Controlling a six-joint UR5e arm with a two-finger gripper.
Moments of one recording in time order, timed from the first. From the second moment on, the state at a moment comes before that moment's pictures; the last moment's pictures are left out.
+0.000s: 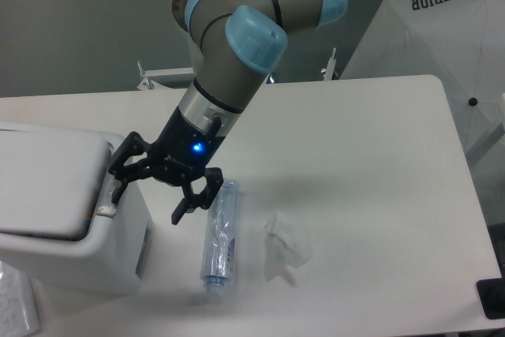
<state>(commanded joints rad) 2.36 -1.83 -1.59 -0.91 0.83 0.20</state>
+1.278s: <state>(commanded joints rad) 2.64 -1.86 -1.58 -0.91 0.99 0.81</state>
